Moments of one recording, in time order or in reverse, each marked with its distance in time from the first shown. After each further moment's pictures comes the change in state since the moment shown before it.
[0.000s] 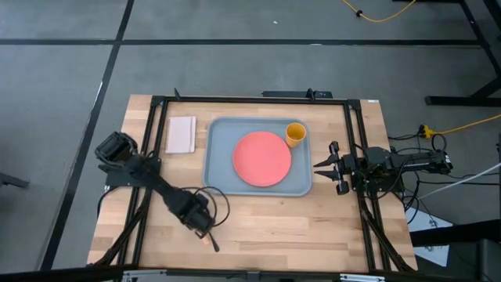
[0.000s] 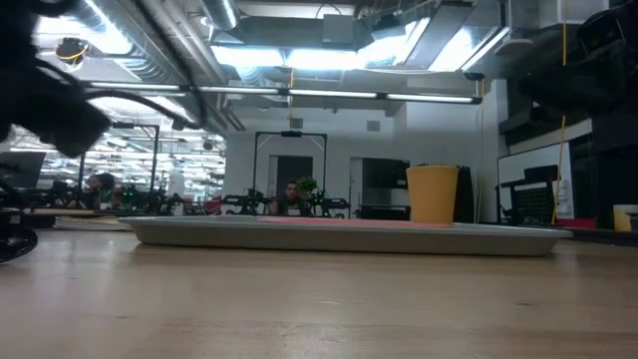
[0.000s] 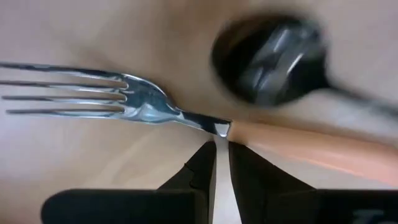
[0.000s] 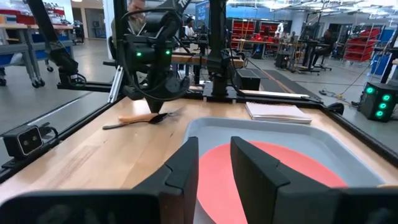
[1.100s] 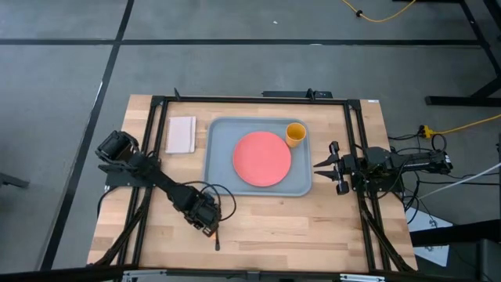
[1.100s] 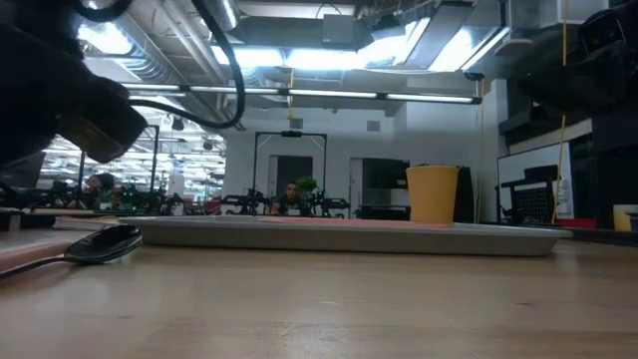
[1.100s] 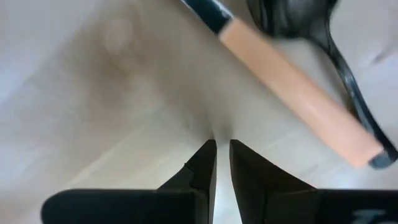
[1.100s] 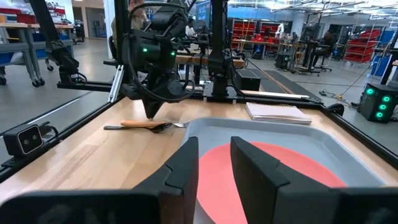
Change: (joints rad) left arm 0.051 -0.005 -0.001 0.114 0.084 0.002; right arm 0.000 0.000 0.000 0.000 -0.002 -0.002
